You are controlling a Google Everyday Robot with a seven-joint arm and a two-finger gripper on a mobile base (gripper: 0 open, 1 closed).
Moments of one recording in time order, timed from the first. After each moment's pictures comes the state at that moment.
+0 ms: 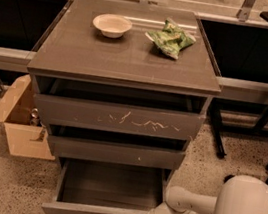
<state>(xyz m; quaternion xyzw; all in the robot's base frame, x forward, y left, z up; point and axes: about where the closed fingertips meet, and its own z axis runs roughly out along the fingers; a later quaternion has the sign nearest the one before) 0.365 -0.100 0.244 -0.65 0.66 0.37 0.07</state>
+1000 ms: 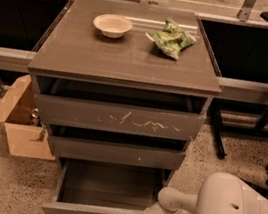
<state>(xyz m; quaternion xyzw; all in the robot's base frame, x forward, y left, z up) 0.390 -0.098 0.178 -0.66 0.67 0.33 0.07</state>
